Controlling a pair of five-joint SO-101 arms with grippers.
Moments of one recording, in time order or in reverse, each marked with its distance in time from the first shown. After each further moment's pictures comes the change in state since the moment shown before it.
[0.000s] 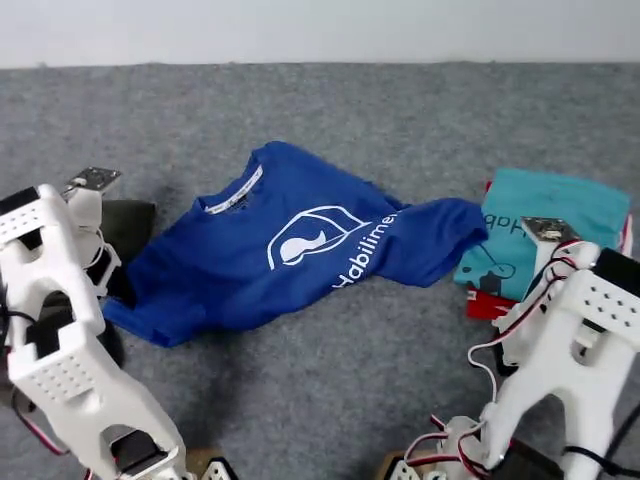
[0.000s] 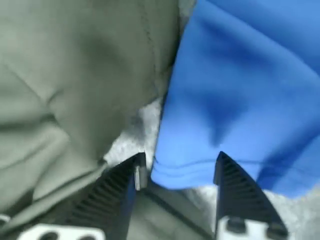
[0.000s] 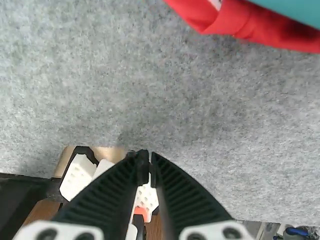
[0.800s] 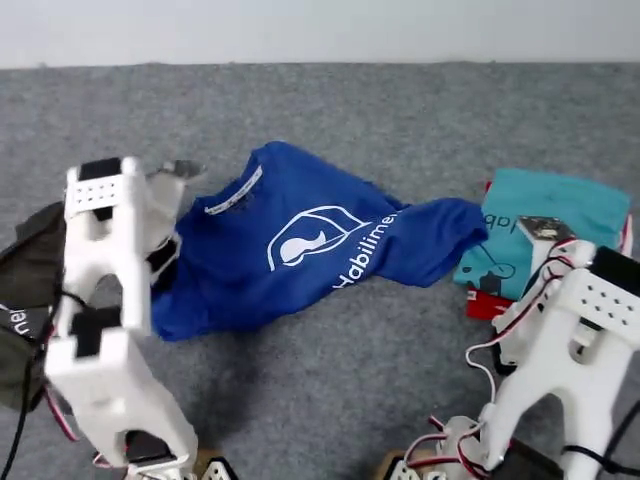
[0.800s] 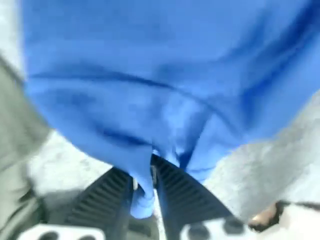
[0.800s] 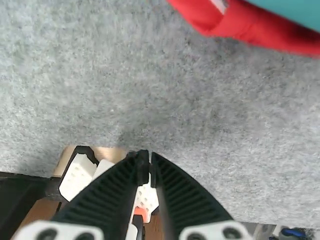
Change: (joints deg) left arm 20.7 -12.0 0.0 12.1 4.1; right arm -2.2 0.0 0.0 0.0 -0.1
